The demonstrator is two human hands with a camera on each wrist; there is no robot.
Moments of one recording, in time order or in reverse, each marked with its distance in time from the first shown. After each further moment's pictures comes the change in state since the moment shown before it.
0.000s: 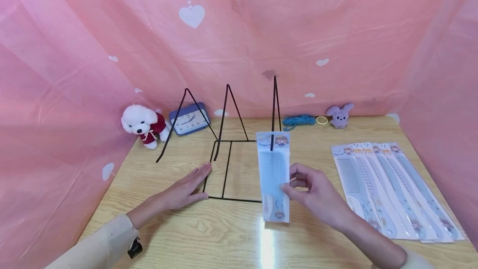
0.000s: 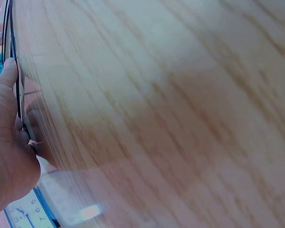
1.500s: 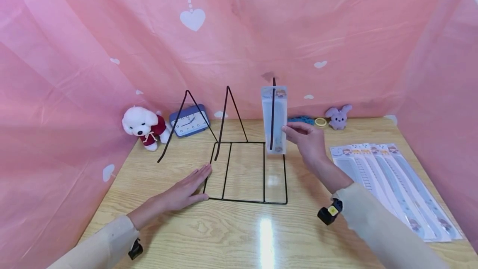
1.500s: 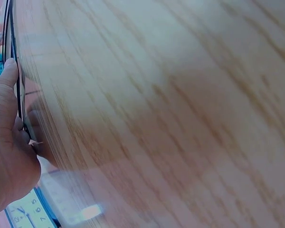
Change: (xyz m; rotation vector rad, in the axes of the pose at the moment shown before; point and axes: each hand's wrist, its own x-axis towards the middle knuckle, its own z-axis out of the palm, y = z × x) left_hand -0.001 -0.001 0.001 0.017 0.007 0.005; right_hand 0.112 0.038 -0.033 0.421 0.436 0.141
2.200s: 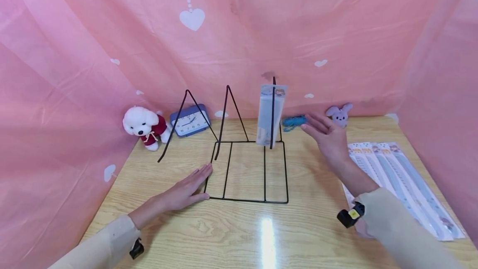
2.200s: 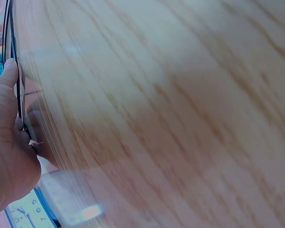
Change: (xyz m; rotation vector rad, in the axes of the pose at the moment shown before) left_hand -0.001 0.002 -0.001 0.011 0.002 0.013; right_hand 0.000 -0.003 -0.046 0.053 -0.039 -0.089
